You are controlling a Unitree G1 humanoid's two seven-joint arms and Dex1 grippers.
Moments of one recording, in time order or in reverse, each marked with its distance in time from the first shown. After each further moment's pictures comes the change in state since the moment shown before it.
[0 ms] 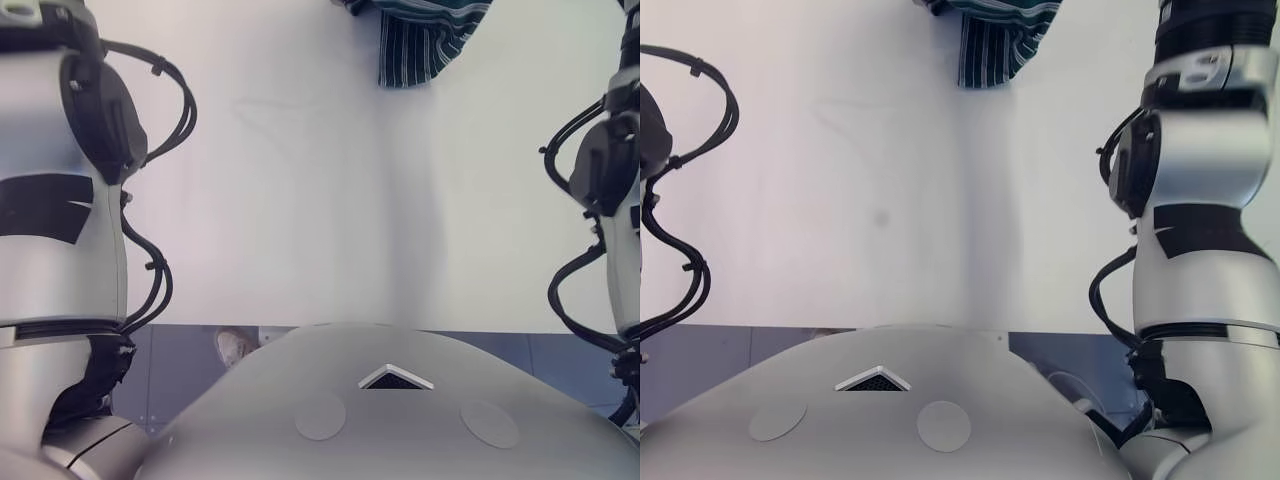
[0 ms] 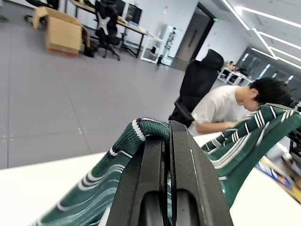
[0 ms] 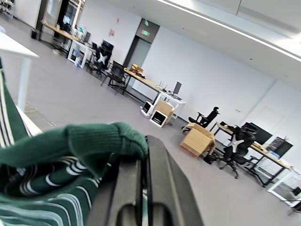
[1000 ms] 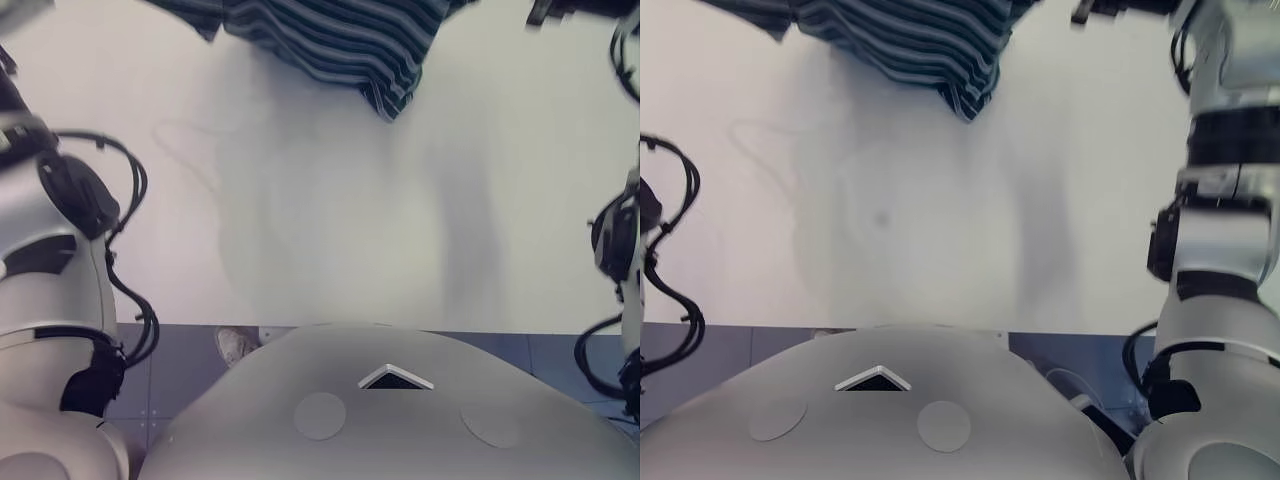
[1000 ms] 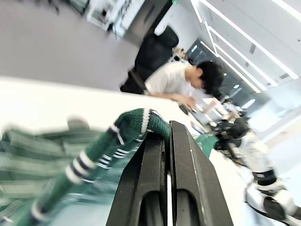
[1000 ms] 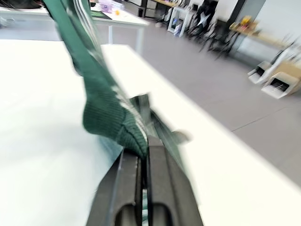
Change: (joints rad) left arm 0.766 0.213 0.269 -0.761 -0.139 0.716 -0.522; right arm 0.834 -0.248 0.063 -0.855 0.490 0.466 0.598
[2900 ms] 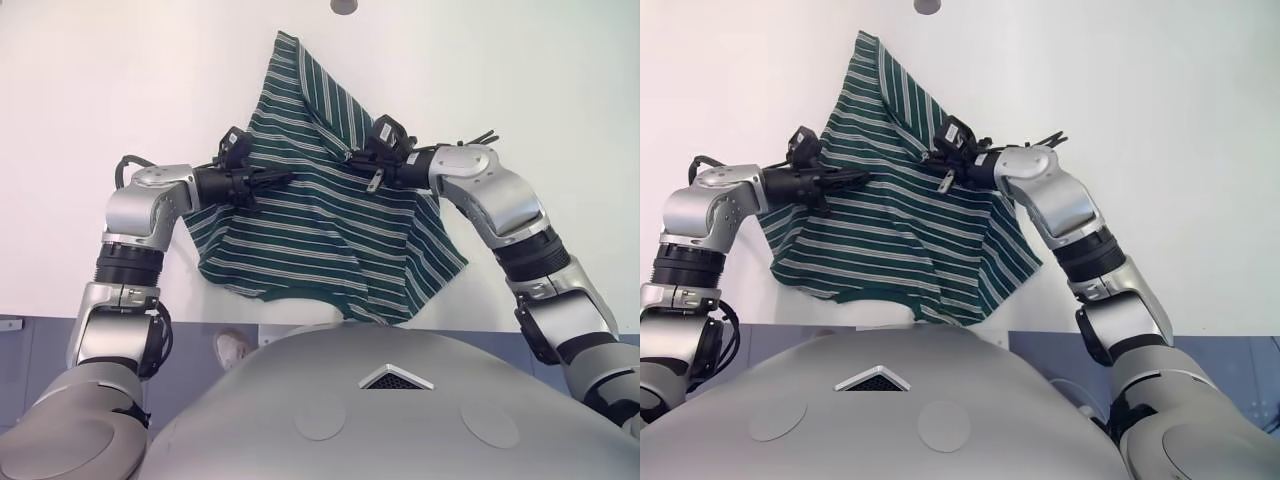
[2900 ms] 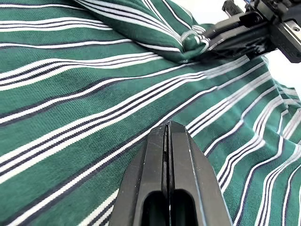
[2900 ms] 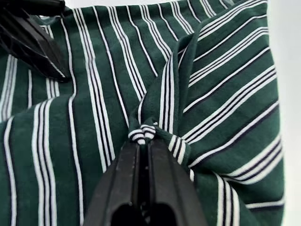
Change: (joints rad) left arm 0.518 -0.094 -0.560 -0.234 0.279 -0.627 -0.011; right arm 0.178 0.265 0.361 -0.186 -0.227 0.175 -0.518
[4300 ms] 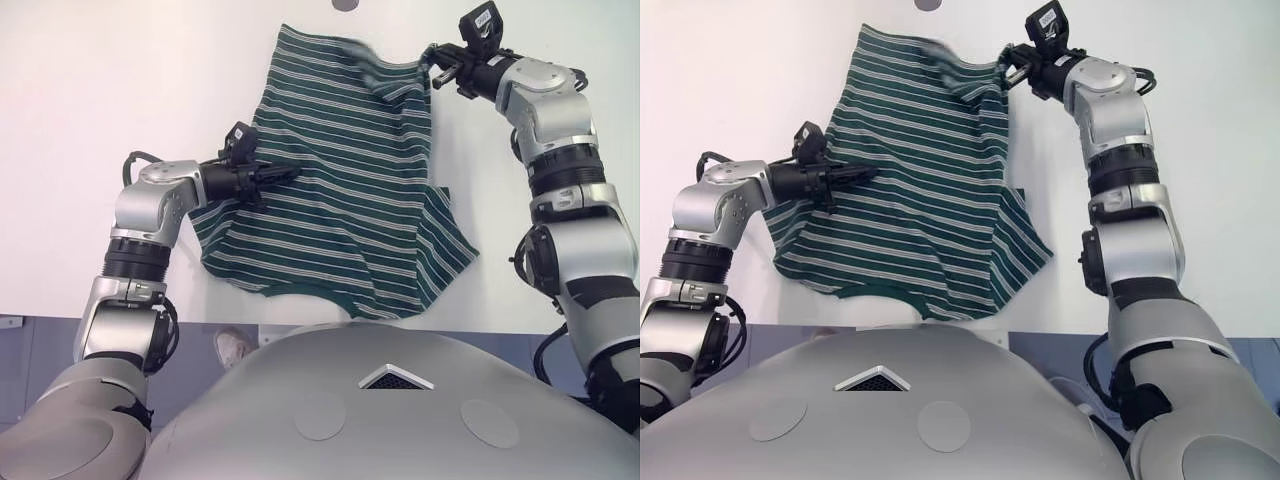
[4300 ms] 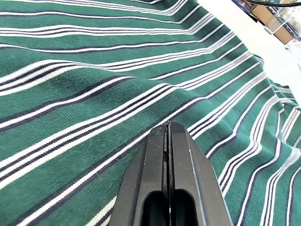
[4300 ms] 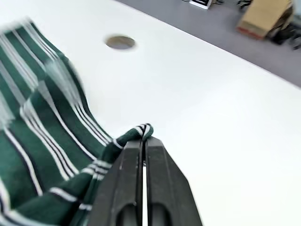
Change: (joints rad) left arm -0.029 -0.025 -0.020 0.039 -0.003 -0.055 -0.007; right arm -0.448 0.018 -0.237 0.986 -0.236 -0.518 -0.165
